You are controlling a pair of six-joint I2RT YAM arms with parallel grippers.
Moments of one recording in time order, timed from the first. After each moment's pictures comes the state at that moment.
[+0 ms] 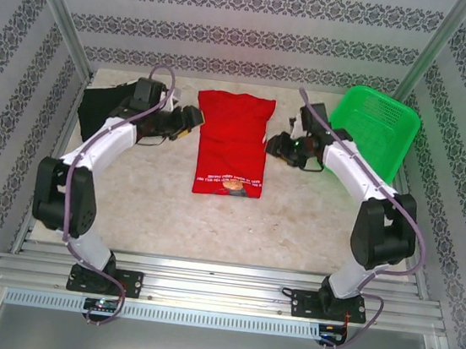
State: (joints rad) left arm -0.16 1.63 1.27 -0.42 0.59 -0.67; right arm 0.29 1.68 1.29 -0.68 -0.43 0.56
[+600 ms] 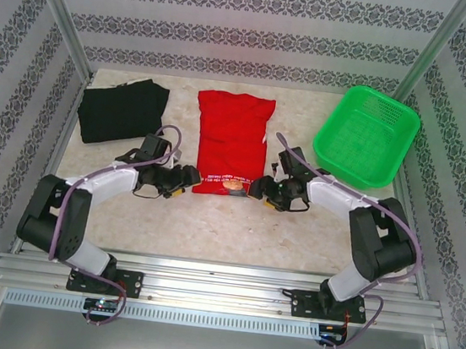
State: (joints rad) left arm -0.26 1.51 0.77 -0.27 0.55 -0.75; right arm 0.42 1.63 0.89 -0.42 -0.47 0.68
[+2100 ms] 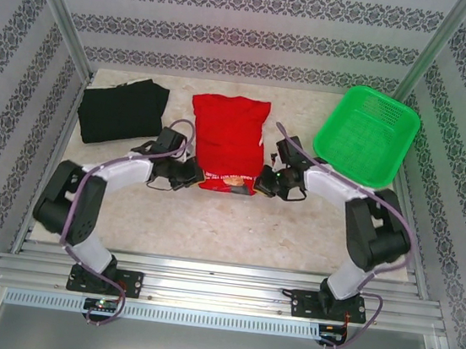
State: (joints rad) left arm -0.34 1.59 0.88 -0.28 0.50 -0.80; right arm 0.41 1.65 1.01 -0.49 -0.45 0.72
